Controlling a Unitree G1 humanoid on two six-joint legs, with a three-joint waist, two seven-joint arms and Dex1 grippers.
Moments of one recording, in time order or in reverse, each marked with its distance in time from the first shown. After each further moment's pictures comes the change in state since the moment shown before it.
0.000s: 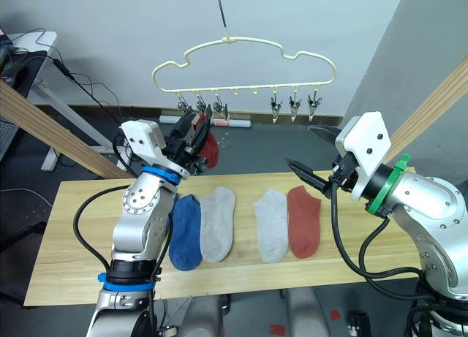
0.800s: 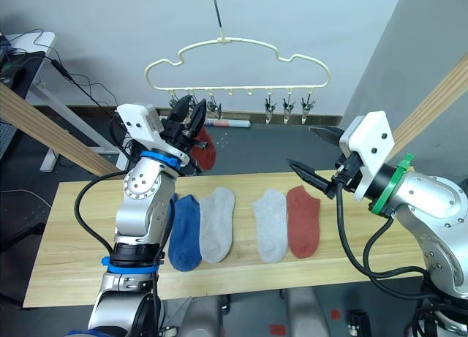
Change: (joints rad) left arm -0.090 -0.003 0.015 0.066 0.008 -0.039 0.022; right arm 0.011 -0.029 -0.008 0.030 0.048 -0.035 0.001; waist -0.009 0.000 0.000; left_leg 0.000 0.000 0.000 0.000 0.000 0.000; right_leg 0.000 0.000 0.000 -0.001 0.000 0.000
